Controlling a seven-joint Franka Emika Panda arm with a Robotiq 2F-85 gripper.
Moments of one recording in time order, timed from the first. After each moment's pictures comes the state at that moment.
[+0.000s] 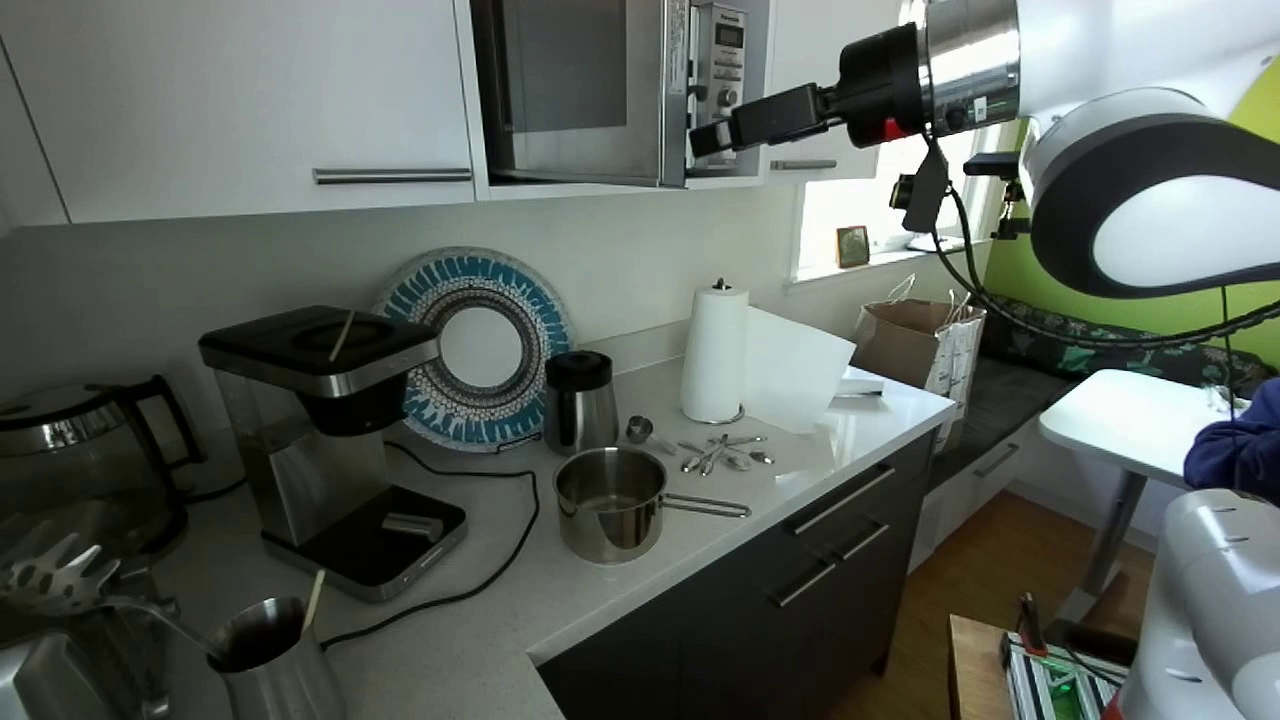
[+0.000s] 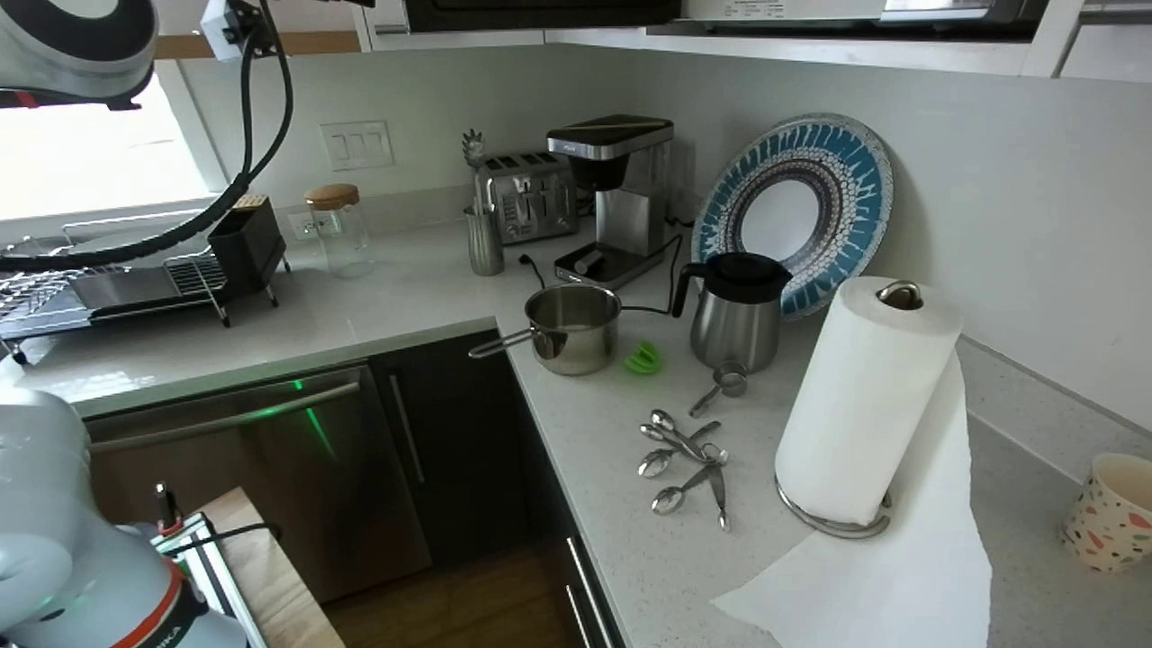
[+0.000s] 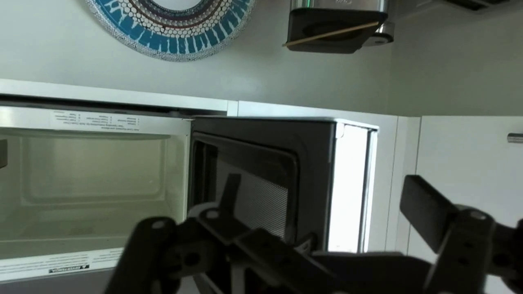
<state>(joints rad) -0.11 -0.85 0.18 -2.40 -0.17 2.89 0.23</state>
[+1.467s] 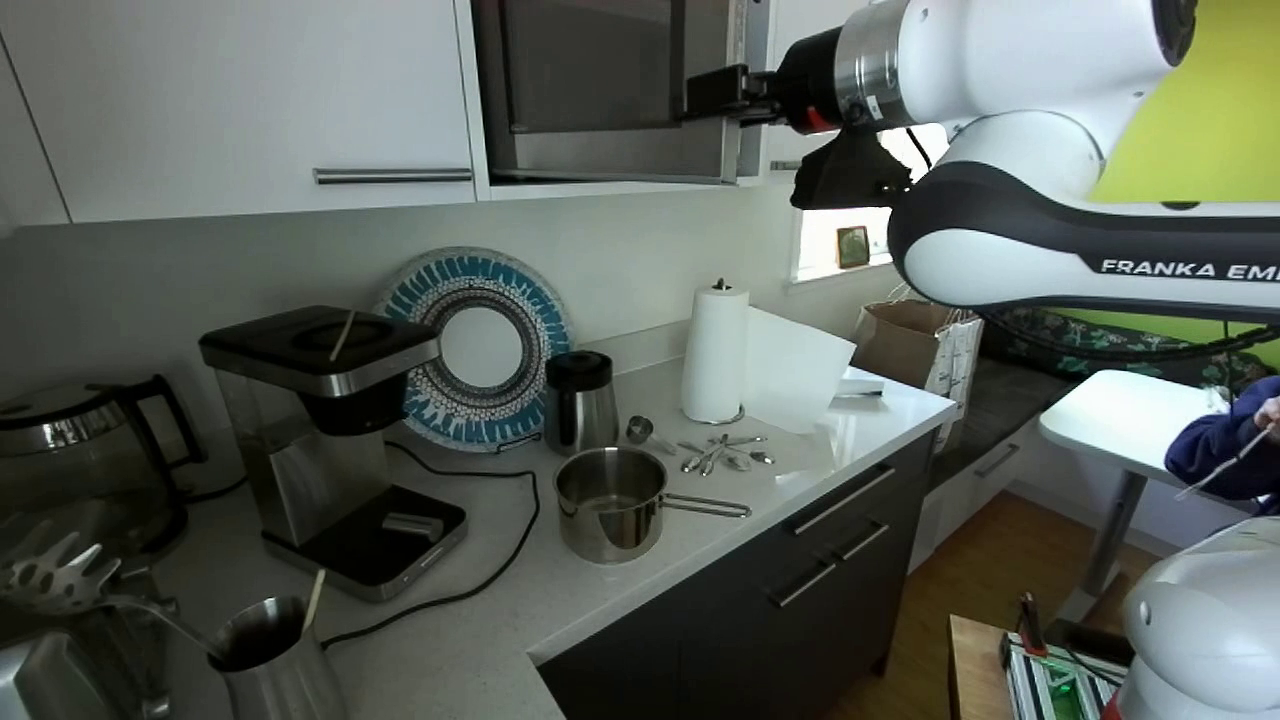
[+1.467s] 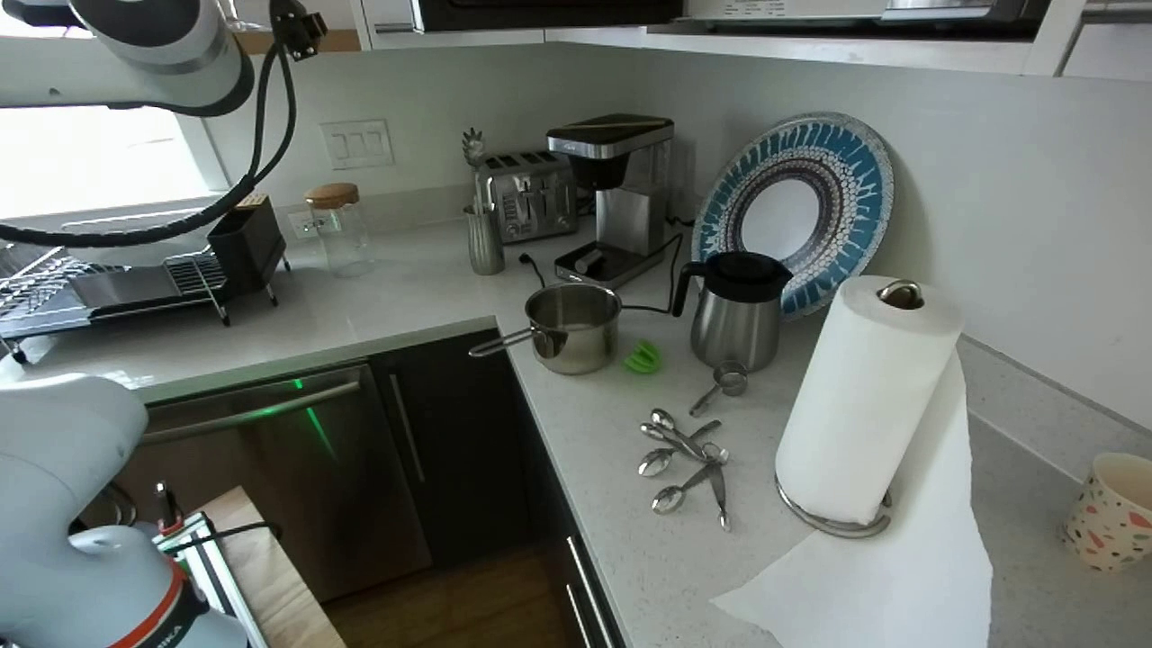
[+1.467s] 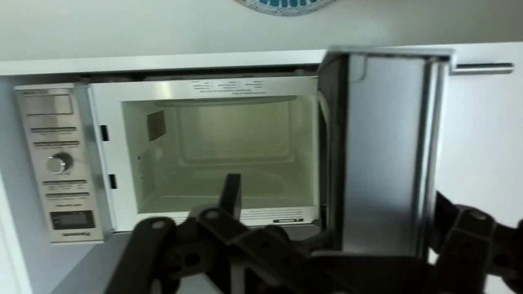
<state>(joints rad) -0.74 -0.86 0.51 -2.32 -0.15 2.98 0.57</state>
